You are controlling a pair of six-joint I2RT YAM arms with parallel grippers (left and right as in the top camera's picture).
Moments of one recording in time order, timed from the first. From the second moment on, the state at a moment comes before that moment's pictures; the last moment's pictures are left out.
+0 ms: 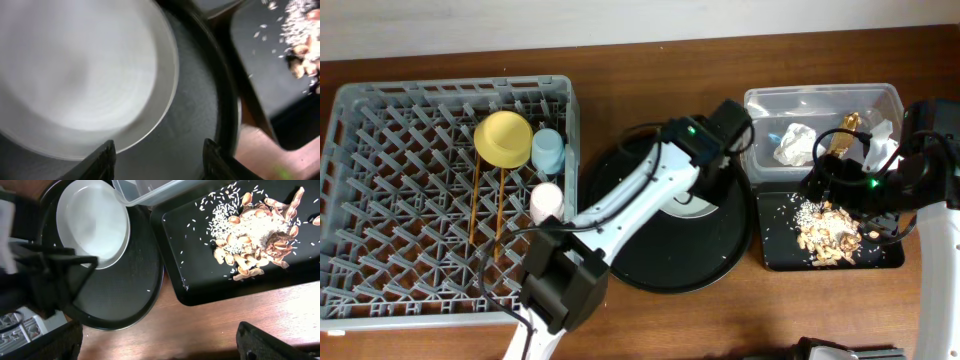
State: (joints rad) left arm -0.81 2.21 2.02 -1.11 0.10 -0.26; right arm -0.29 1.32 1.47 -1.47 -0.29 0.18
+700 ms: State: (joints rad) left arm -0.69 2.35 1.92 -1.21 -0.04 -0.30; right arm -0.29 1.32 1.47 -1.47 -0.29 0.18
